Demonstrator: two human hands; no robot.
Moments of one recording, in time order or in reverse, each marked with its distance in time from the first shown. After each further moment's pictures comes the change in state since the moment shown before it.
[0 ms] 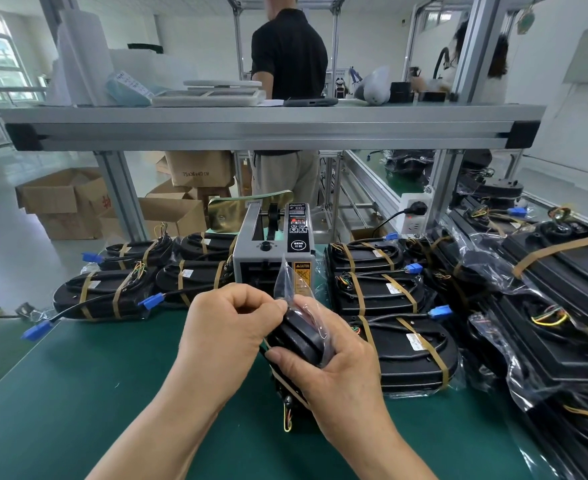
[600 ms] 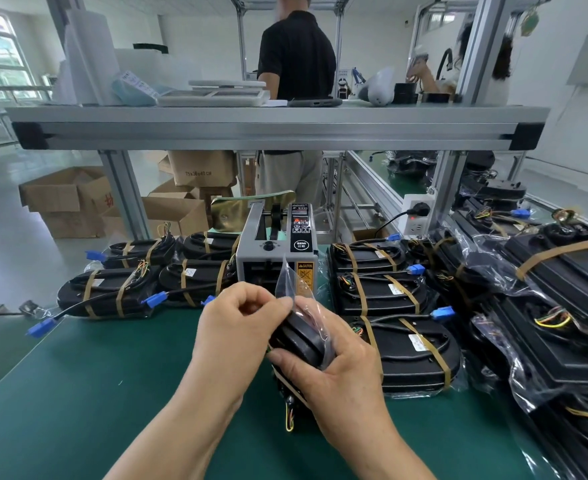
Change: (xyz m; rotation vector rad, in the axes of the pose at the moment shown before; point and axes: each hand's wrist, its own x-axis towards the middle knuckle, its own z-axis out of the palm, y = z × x) left_hand 0.003 -0.014 0.010 -0.107 0.037 -0.074; right_hand -0.002 -0.001 0.003 -0.033 0.028 -0.038
